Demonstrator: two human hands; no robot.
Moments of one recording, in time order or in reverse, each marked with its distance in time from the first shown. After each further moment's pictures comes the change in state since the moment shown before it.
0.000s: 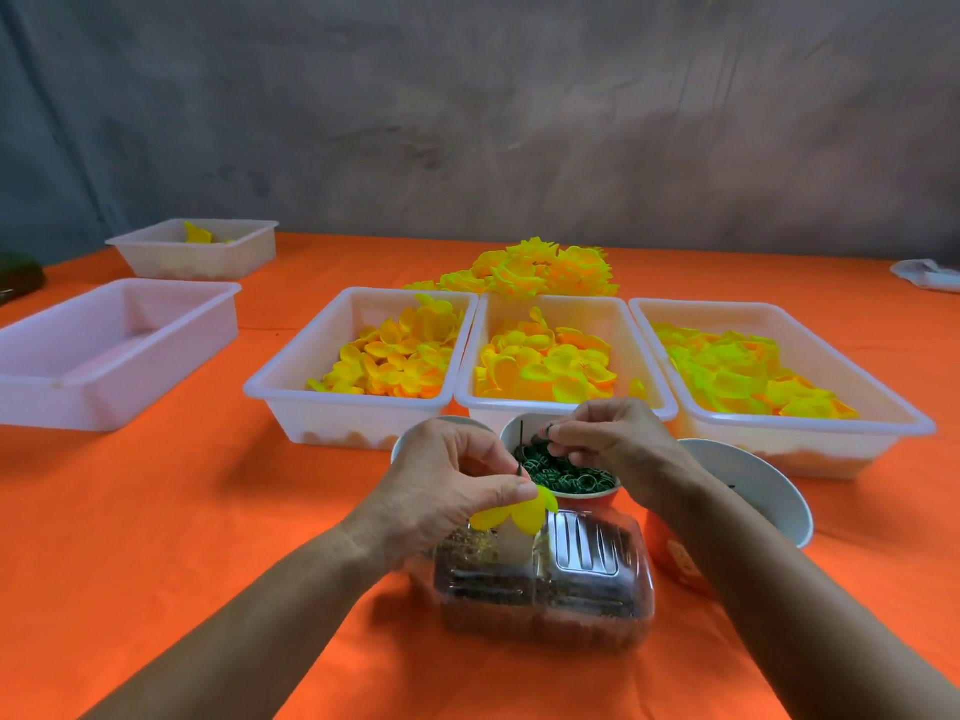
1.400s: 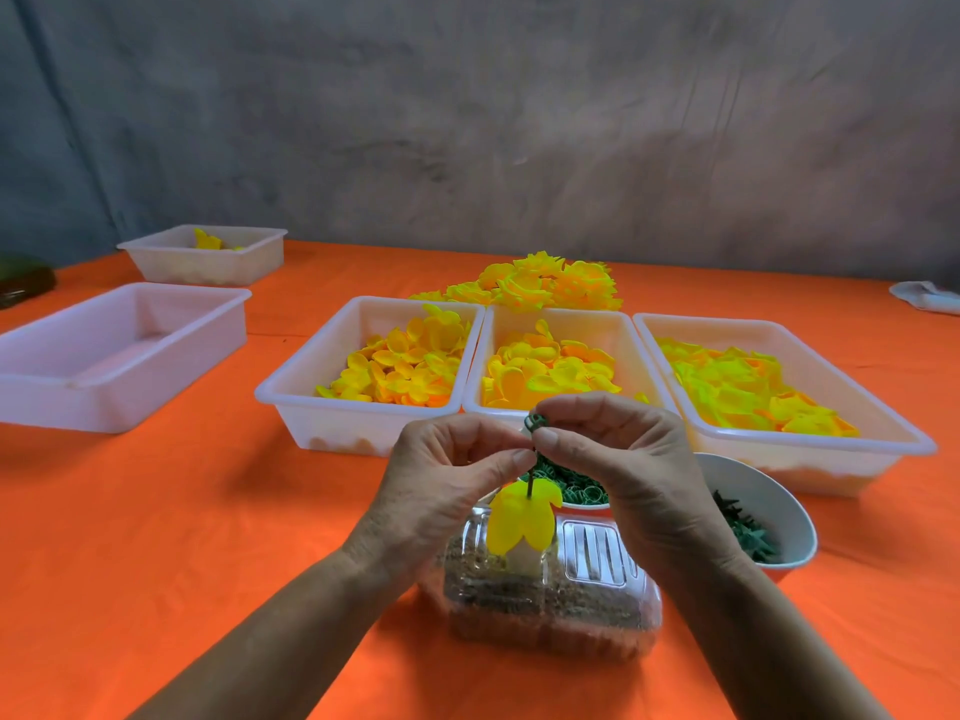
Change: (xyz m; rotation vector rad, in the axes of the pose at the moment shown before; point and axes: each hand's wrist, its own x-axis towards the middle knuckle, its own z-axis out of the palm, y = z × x) left_hand -0.012 0.019 0.002 -0.338 0.127 0.102; right_hand -0.065 -0.036 0.036 0.324 -0.078 -0.389
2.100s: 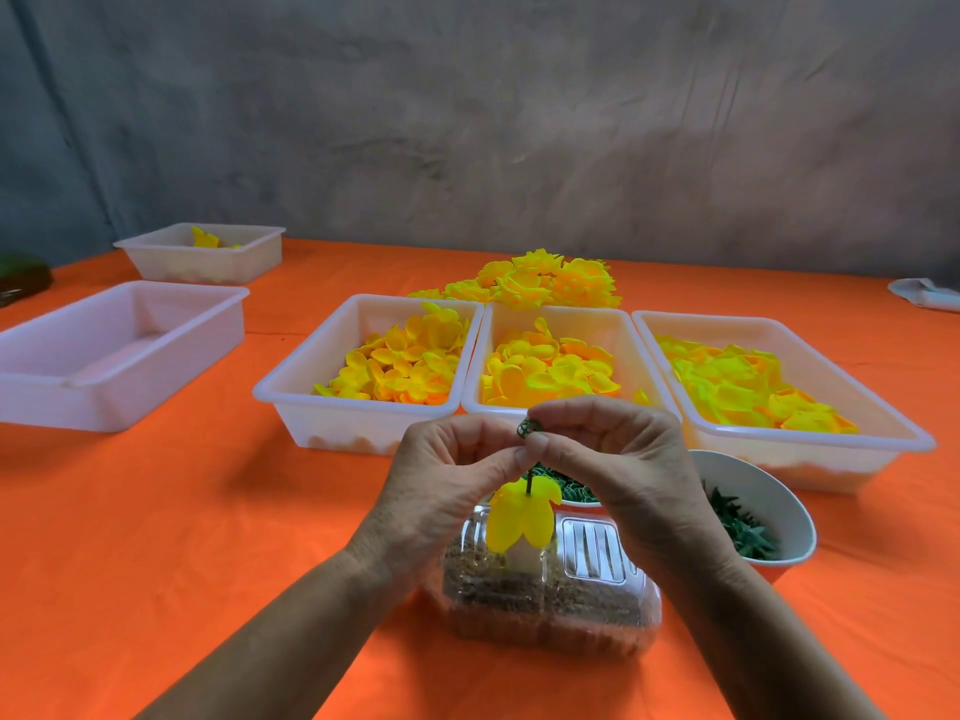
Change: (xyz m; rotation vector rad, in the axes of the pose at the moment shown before) left_hand -0.001 0.000 0.004 -0.013 0.000 -0.035; right_hand -0.003 -0.001 0.003 -0.122 0.010 -0.026
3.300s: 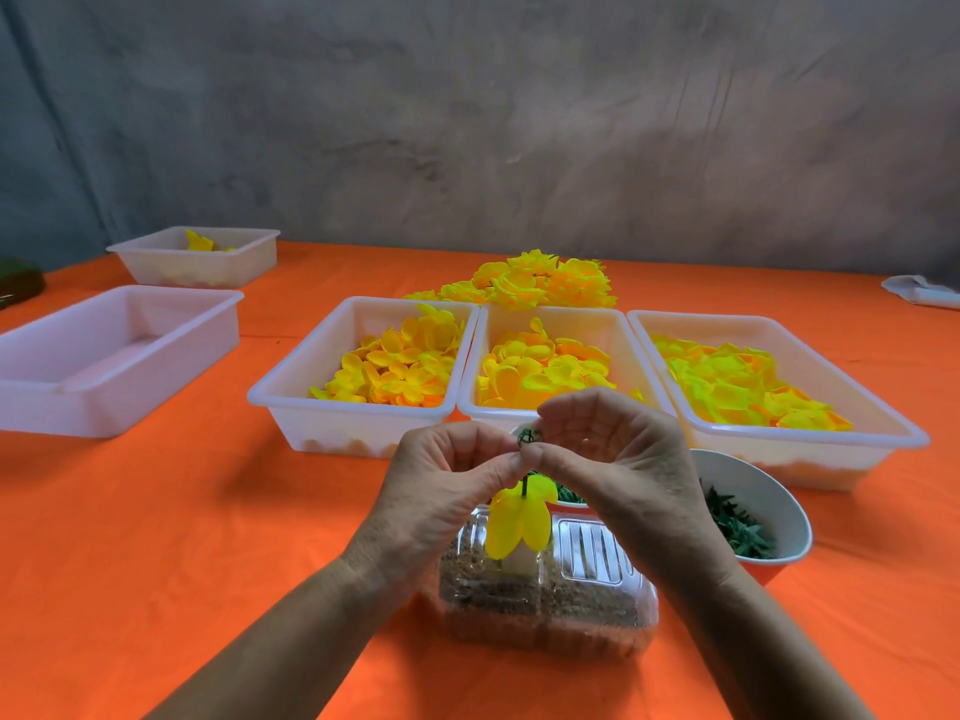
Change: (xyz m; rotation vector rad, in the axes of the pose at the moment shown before) left_hand 0.001 -0.007 -0.002 0.046 0.004 -0.006; right_hand -0.003 0.001 -0.002 -0.225 0.059 -0.084
